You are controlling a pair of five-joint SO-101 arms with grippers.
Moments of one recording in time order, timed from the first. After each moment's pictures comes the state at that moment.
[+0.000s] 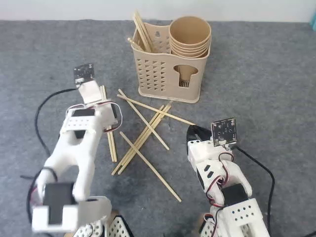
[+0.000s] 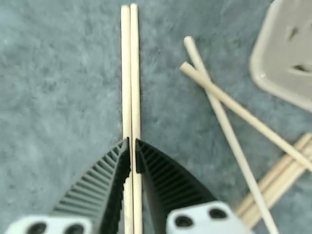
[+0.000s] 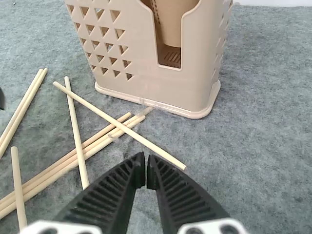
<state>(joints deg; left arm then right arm) -8.7 -7.3 45.7 37.4 18.8 -21.4 -86.8 95.4 28.2 -6.8</state>
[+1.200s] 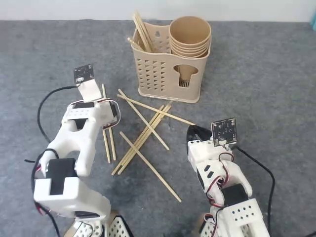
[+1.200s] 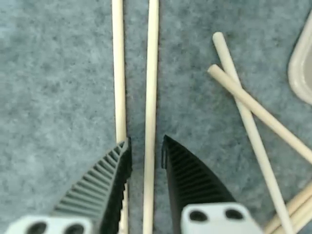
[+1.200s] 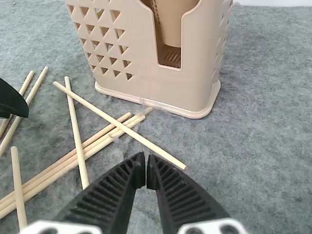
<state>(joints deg) -10.7 6.2 37.9 38.0 18.9 -21.4 -86.8 95.4 28.2 -6.8</state>
